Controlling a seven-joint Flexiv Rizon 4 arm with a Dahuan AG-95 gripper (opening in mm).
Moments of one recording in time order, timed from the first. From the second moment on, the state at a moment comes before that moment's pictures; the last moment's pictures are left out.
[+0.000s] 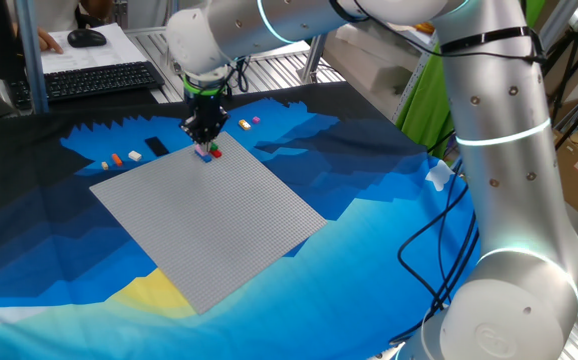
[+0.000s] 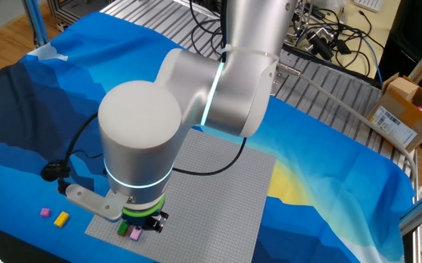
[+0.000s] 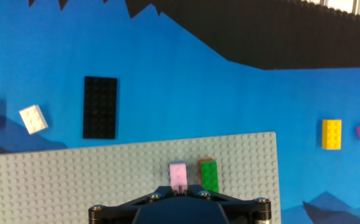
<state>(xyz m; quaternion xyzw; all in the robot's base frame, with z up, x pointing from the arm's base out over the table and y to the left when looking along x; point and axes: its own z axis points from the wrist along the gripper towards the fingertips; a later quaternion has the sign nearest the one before) 0.706 0.015 0.023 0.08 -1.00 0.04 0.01</state>
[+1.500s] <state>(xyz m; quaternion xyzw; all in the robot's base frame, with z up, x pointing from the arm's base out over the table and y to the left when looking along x) 0.716 0.010 0.023 0.06 -1.00 0.04 0.02</state>
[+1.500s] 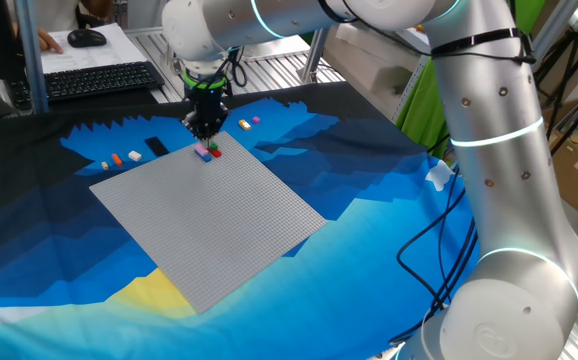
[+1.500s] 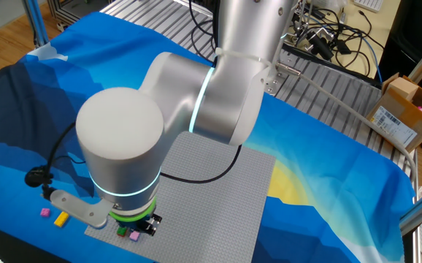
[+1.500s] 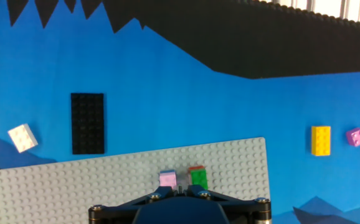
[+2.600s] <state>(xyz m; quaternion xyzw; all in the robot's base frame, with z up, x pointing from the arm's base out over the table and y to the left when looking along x) 0.712 0.004 0.051 0.03 -1.00 0.04 0.04</state>
